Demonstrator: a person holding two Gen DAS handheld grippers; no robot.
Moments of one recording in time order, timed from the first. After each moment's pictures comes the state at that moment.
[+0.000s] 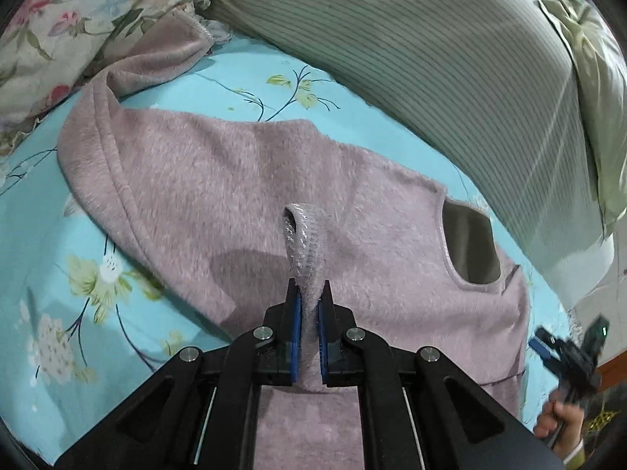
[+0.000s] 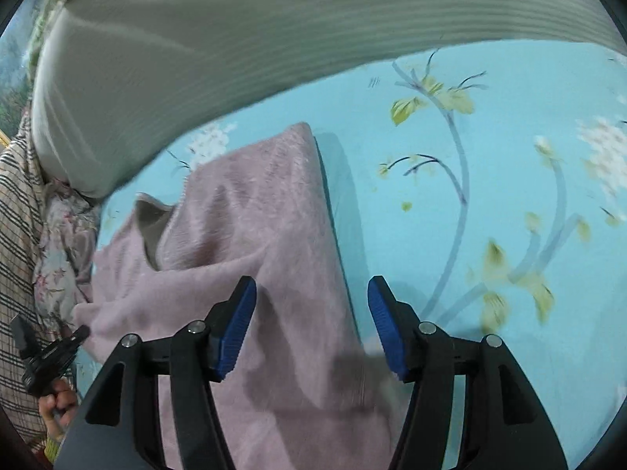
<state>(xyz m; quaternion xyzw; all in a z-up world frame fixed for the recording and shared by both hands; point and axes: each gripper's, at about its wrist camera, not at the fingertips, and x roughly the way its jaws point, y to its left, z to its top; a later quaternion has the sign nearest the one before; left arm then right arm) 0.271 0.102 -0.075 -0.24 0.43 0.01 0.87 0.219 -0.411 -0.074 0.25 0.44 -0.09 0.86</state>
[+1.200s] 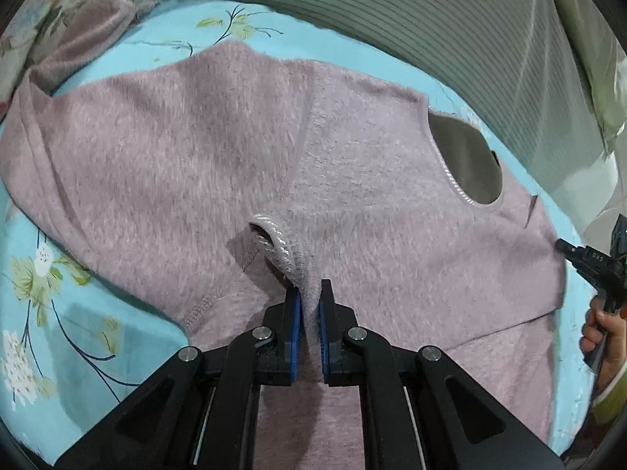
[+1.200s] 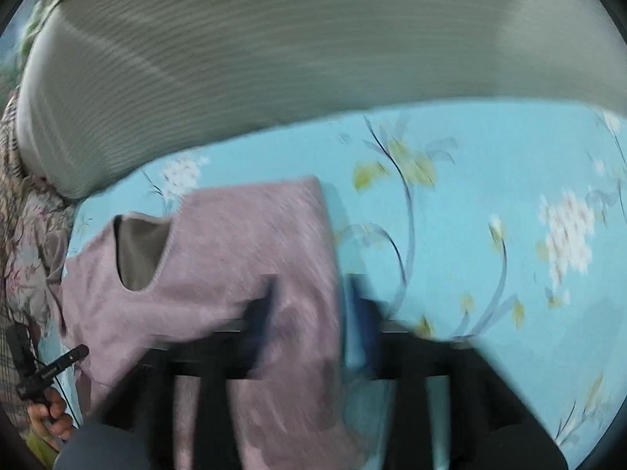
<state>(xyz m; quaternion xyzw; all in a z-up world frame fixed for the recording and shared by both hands) 0.298 0.050 -0.108 -0.17 0.49 -0.06 0.85 0.227 -0.432 -0.034 0.17 0.43 -0.13 0.88</state>
